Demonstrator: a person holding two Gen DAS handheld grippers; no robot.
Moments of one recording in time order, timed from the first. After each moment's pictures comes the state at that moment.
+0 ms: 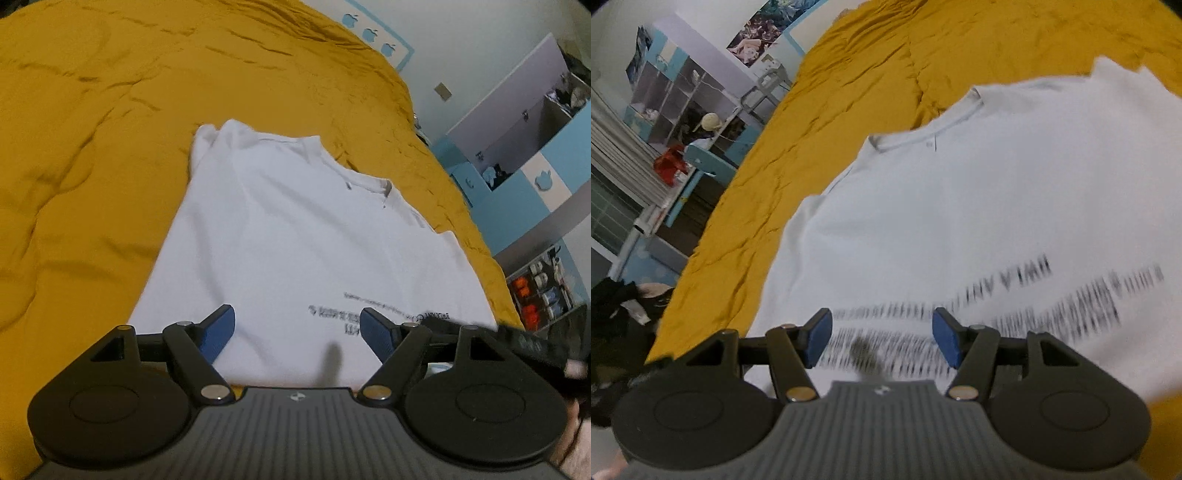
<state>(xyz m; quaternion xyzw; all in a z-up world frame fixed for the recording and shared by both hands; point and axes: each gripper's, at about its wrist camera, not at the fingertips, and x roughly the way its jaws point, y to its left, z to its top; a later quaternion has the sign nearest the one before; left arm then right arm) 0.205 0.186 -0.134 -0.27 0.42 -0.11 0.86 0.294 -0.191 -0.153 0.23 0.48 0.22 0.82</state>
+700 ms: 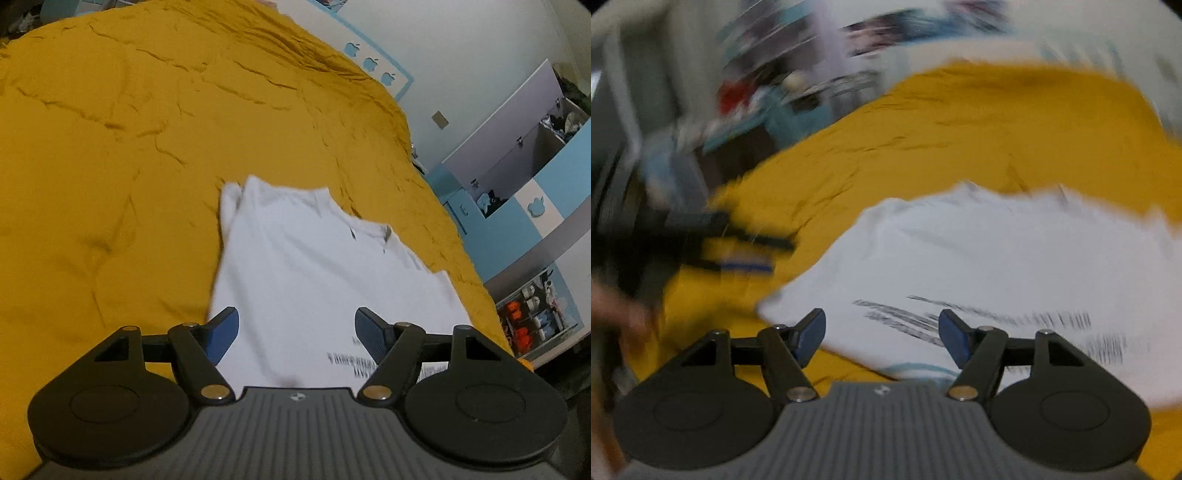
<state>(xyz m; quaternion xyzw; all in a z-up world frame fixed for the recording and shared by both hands) 0.209 0.243 -0.095 -0.28 0.38 -0.11 0.87 0.190 -0.082 -0.101 -0.09 0.33 0.32 0.89</state>
